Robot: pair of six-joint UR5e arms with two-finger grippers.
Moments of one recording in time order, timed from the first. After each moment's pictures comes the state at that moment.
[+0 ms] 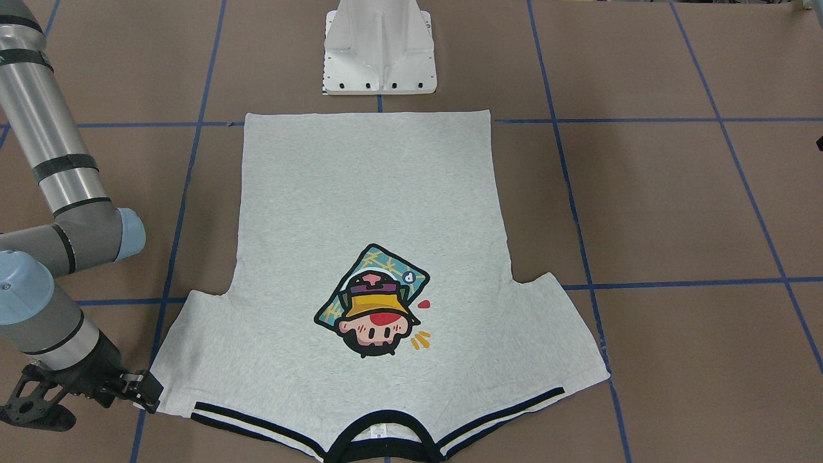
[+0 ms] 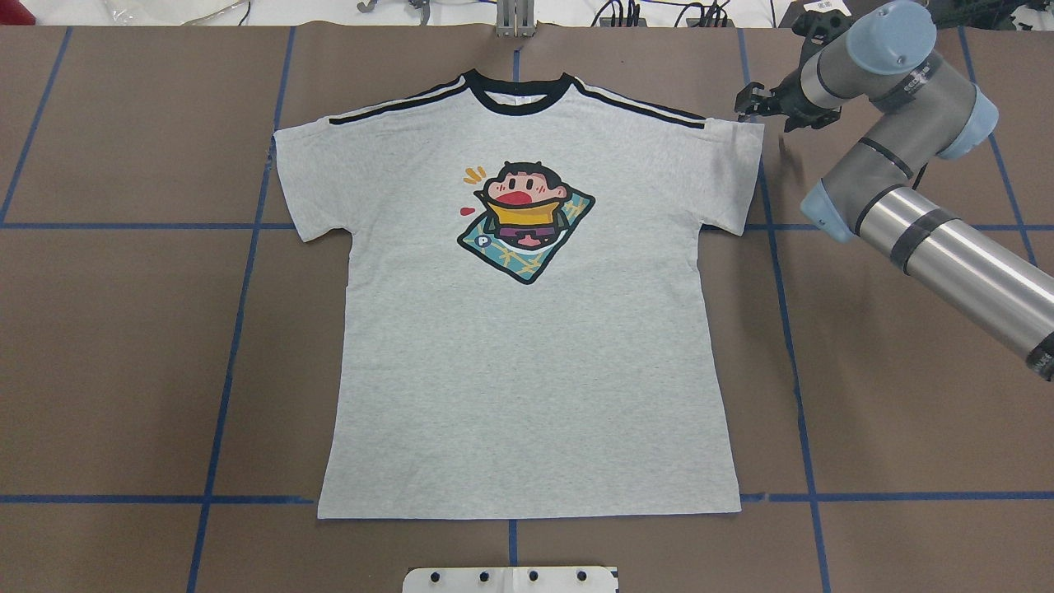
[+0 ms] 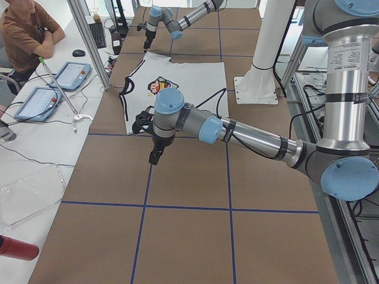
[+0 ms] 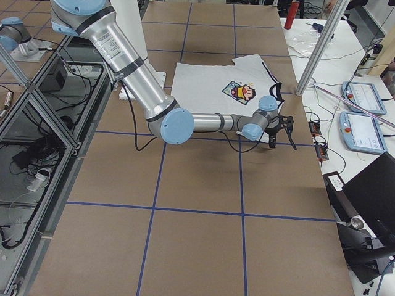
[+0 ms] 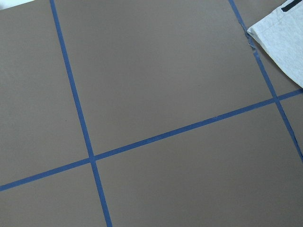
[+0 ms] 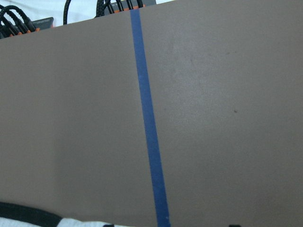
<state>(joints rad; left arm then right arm) -1.50 -1.52 -1.92 -1.69 -2.37 -0.03 1.00 -0.89 0.85 -0.72 1.95 1.08</state>
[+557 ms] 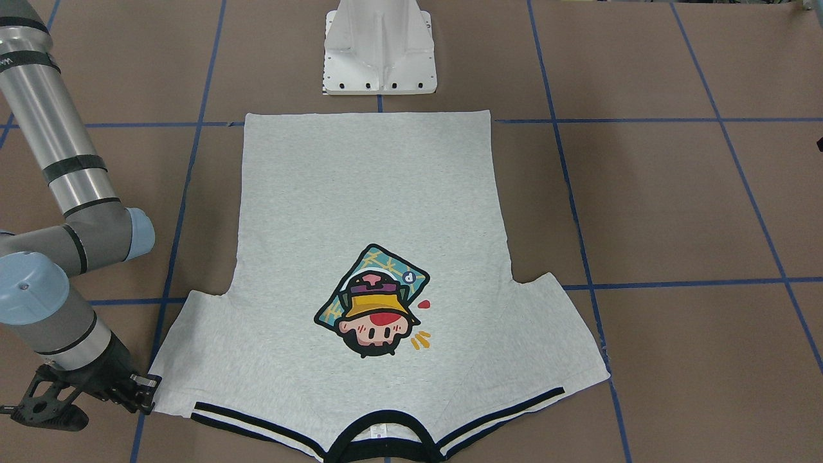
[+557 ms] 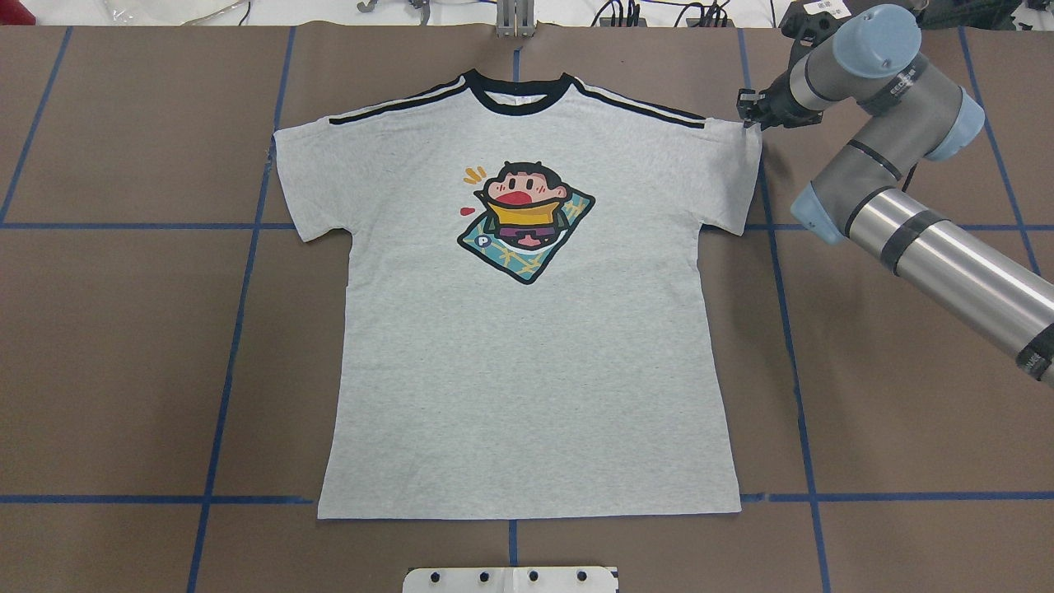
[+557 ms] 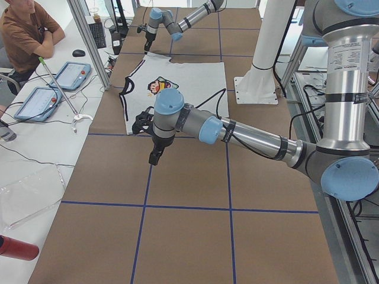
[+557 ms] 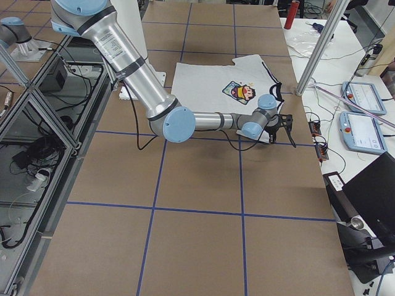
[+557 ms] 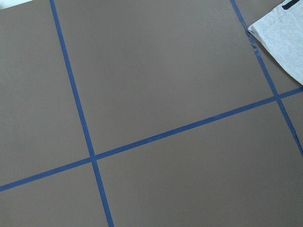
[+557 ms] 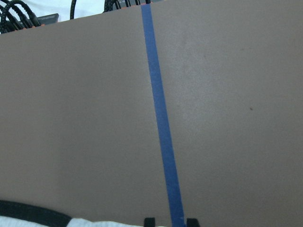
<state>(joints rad) -1.50 -1.52 -1.92 -1.69 -2.37 -0.03 0.99 -0.87 0.85 -0.72 1.94 1.08</state>
